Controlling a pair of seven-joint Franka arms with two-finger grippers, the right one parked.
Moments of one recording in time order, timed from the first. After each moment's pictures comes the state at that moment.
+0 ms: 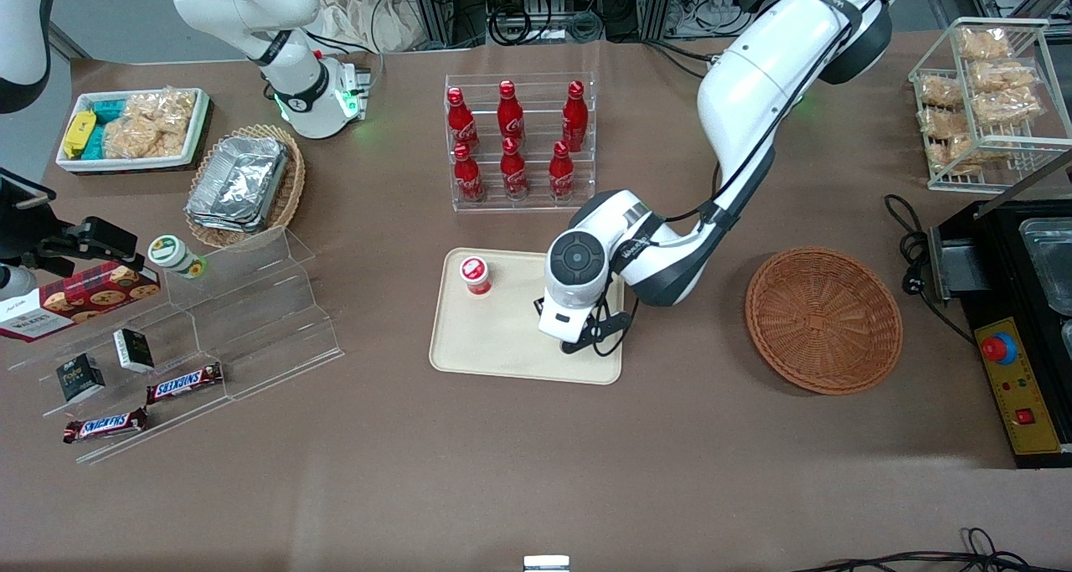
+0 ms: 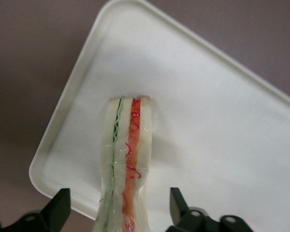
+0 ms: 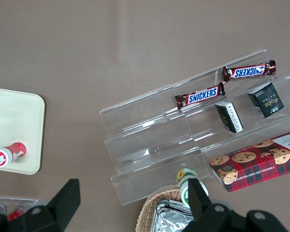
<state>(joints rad) -0.37 0.81 -0.44 -1.34 0.25 1.99 -1.28</state>
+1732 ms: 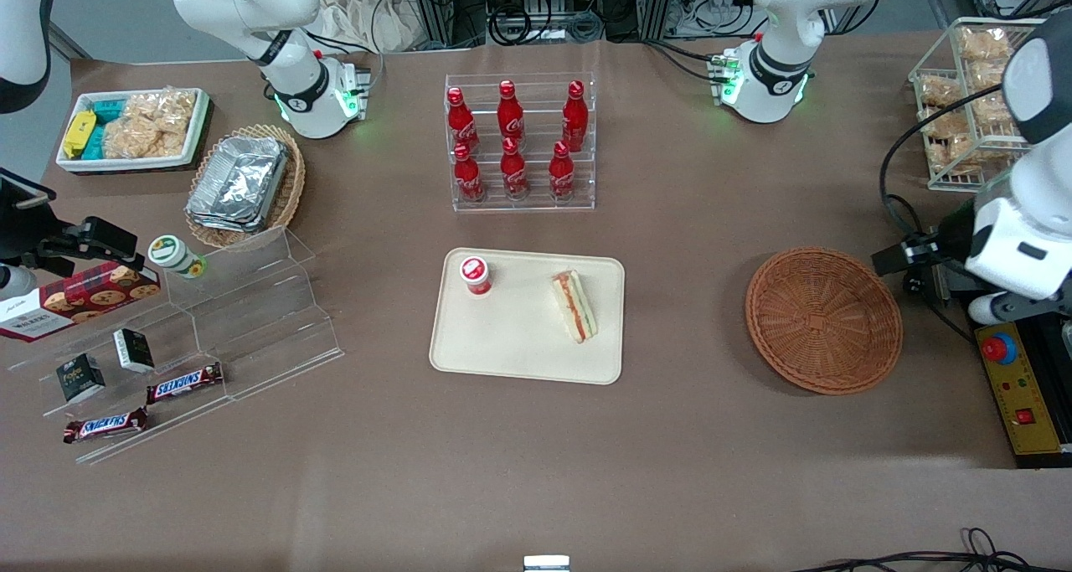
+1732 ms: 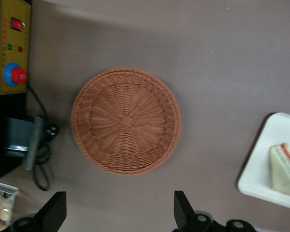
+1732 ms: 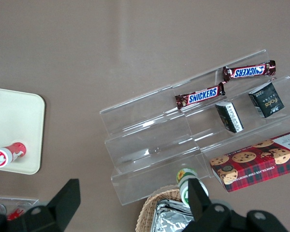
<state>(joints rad) 0.02 0.14 -0.09 -1.52 0.06 1.63 -0.27</state>
